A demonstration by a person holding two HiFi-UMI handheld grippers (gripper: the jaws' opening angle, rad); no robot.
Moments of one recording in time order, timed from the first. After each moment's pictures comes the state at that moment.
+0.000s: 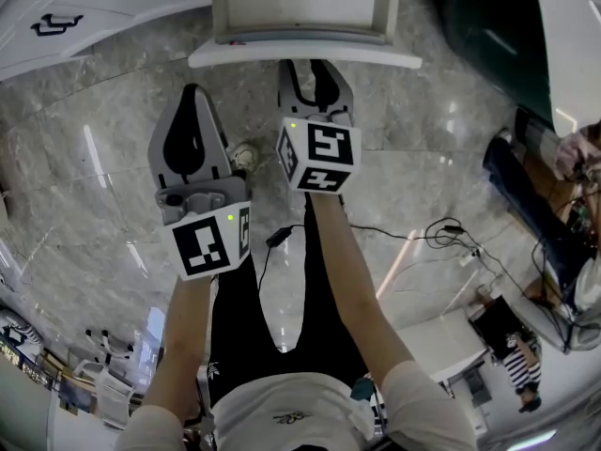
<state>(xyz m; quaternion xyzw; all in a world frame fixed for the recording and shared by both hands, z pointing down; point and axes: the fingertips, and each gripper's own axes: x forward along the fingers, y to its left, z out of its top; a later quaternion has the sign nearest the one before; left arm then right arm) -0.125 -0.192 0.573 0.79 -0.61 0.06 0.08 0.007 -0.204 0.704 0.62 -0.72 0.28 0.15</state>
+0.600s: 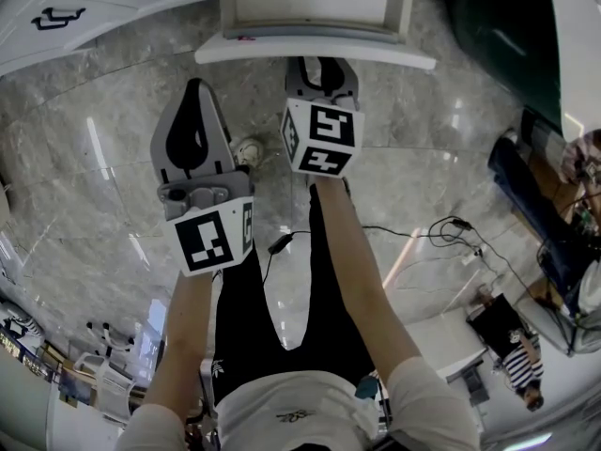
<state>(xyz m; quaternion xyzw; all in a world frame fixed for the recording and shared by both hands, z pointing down) -0.132 -0.194 0.585 0.79 -0.61 0.07 0.08 0.008 -0.219 0.724 0.63 -0.71 0.27 0.16</state>
